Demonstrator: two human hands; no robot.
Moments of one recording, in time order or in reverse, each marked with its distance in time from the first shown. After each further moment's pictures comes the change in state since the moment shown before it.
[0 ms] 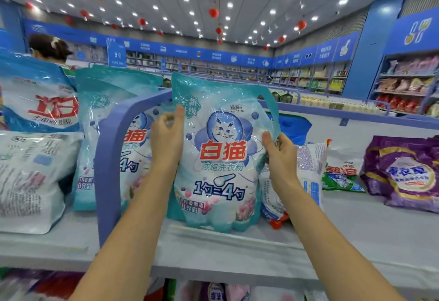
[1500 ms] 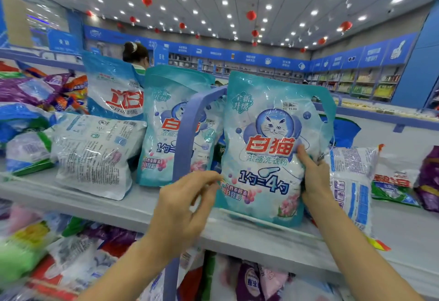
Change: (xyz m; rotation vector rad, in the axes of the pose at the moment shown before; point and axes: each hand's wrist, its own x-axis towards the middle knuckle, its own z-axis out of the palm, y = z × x) left_hand -0.116 -0.023 -0.128 0.241 -0.193 0.846; right_hand -0.037 0.007 0.023 0.421 0.016 0.342
